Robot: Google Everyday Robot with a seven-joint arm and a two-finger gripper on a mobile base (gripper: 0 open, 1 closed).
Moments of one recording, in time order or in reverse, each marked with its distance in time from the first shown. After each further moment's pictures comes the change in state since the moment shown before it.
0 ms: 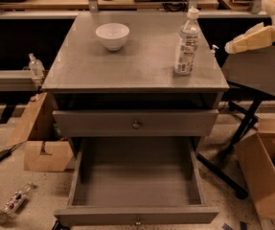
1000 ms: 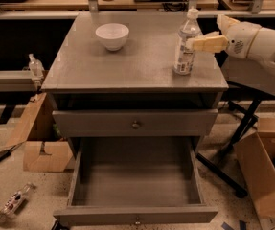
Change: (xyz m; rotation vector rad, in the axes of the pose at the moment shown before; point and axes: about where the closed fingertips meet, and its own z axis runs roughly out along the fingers) arm -0.010 0.021 0.109 -0.092 -0.371 0.233
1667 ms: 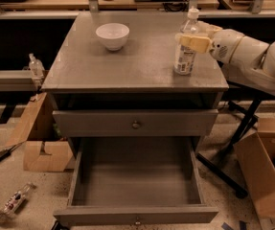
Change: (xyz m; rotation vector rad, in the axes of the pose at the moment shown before) arm 0.018 0.004 0.037 -0.011 -0.098 0.100
